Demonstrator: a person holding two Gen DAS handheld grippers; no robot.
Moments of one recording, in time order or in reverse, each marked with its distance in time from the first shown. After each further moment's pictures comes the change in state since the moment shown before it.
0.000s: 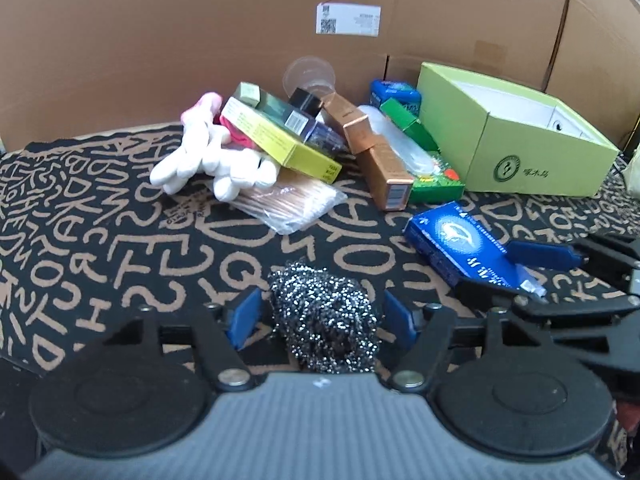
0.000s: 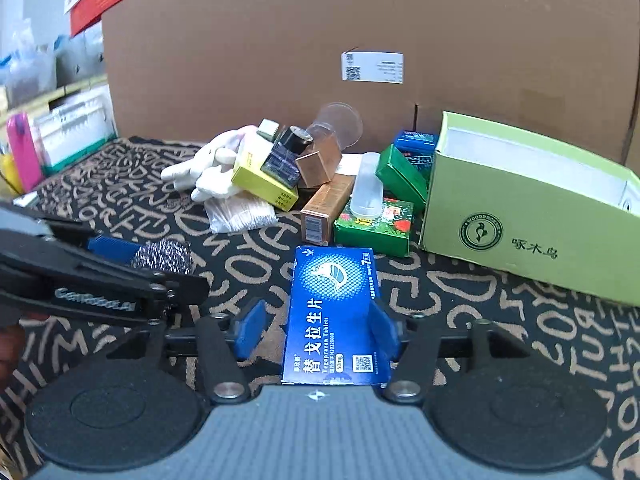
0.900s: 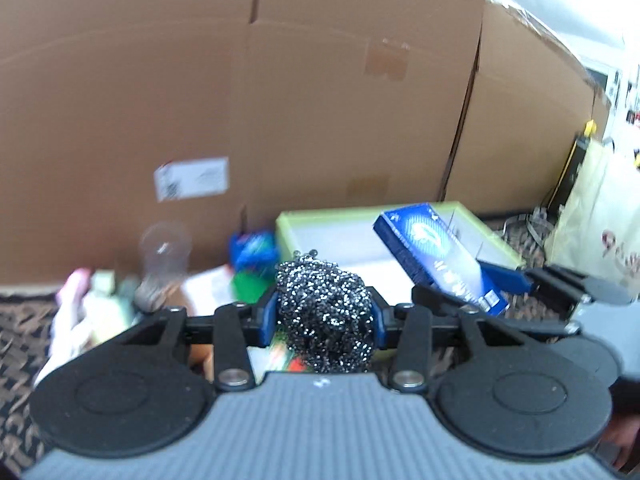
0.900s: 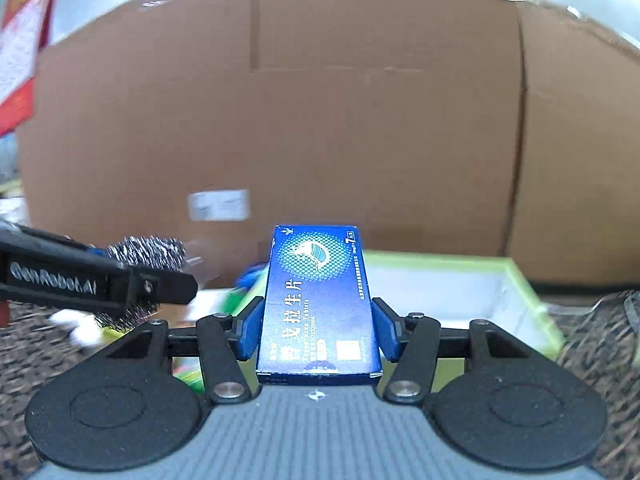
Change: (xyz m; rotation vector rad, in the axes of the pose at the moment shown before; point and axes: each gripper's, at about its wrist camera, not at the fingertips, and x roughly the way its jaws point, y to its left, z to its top) left arm -0.014 -0.111 0.137 0.104 -0.209 -0.216; right arm -0.043 -0.118 0.073 0.114 -0.248 -0.242
